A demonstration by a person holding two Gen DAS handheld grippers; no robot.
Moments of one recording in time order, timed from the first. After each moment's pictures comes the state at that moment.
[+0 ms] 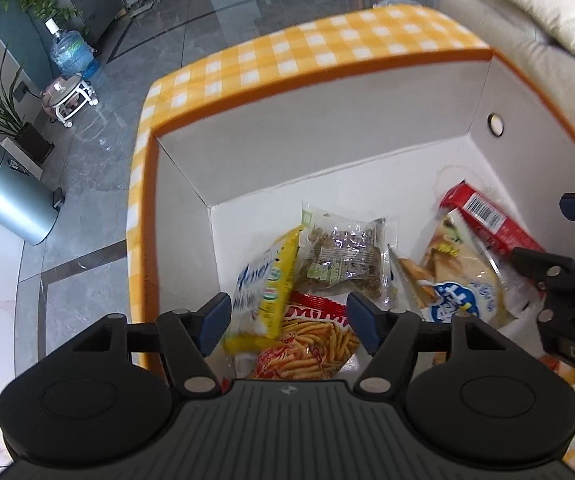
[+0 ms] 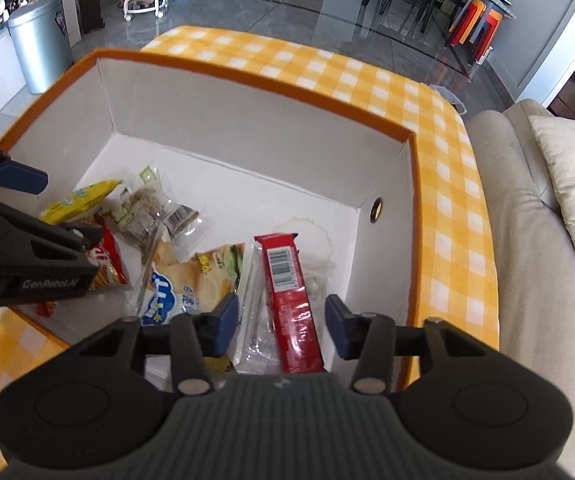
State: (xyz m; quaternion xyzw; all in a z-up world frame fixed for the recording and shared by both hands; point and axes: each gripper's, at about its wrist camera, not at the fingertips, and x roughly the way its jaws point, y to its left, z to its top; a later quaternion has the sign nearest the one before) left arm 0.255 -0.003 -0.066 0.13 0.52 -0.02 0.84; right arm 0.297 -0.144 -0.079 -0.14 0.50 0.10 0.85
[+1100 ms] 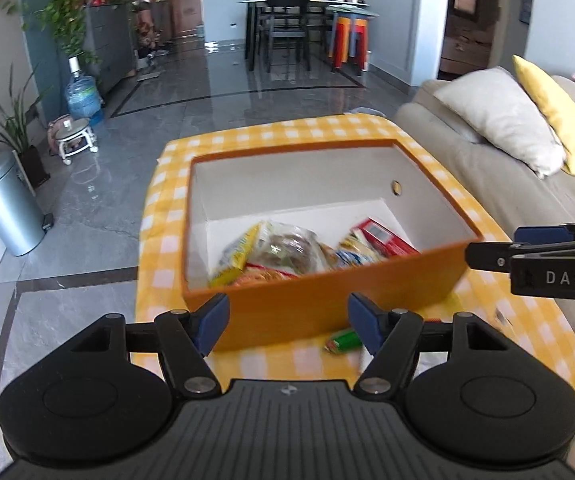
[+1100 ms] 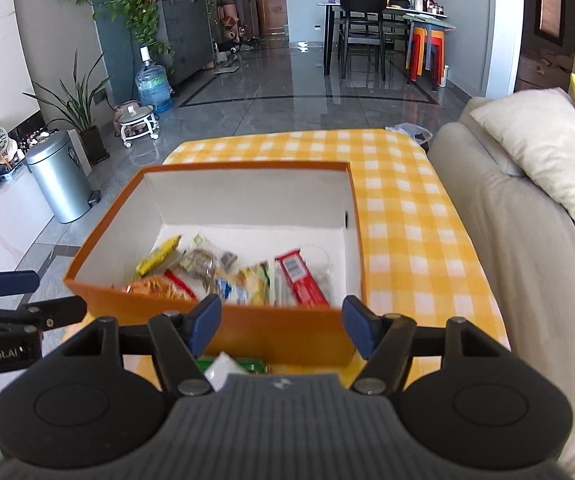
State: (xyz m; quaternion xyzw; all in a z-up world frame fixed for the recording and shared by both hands) left arm 0.098 0.009 -0.001 0.04 0.39 -0.06 0.92; right arm 0.158 -0.200 -0.011 0.02 0.39 0.10 0.92
